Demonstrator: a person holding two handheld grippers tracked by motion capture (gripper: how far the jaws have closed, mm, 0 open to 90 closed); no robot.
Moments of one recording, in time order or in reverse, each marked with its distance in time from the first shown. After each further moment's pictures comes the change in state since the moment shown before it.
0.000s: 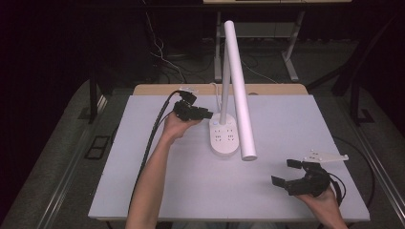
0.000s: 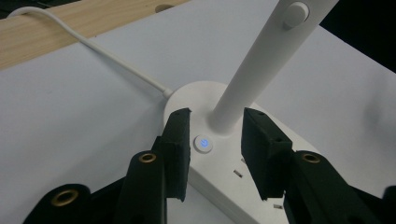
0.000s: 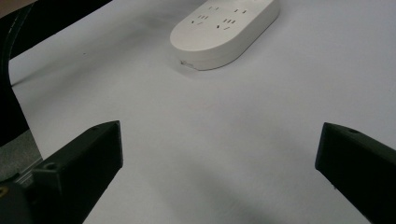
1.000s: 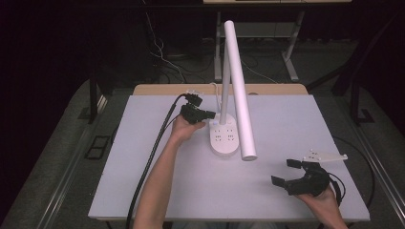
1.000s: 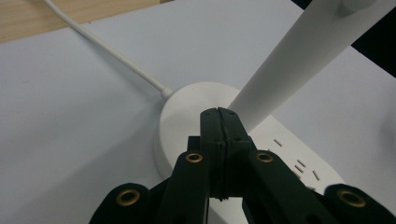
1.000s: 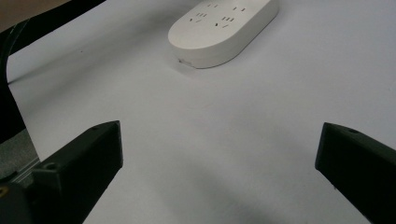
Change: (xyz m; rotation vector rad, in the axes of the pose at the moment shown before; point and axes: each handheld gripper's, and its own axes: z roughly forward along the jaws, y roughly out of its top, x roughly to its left) left arm -0.001 -0.007 0.029 -0.005 0.016 -0.088; right arm -0.001 0.000 0.001 0.008 -0.003 -0.005
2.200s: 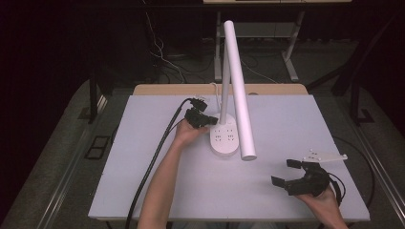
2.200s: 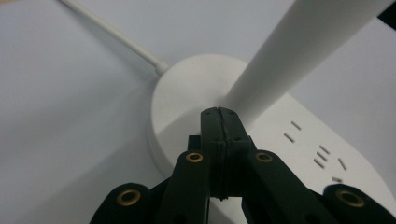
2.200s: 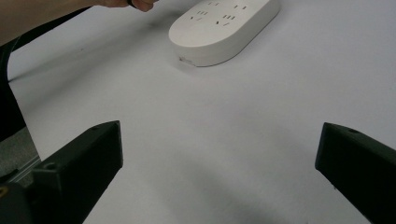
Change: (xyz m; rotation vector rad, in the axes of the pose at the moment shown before) left arm -0.003 -0.011 0.019 0.079 0.010 0.031; right arm 0.000 0.000 0.001 0.004 0.001 -0.008
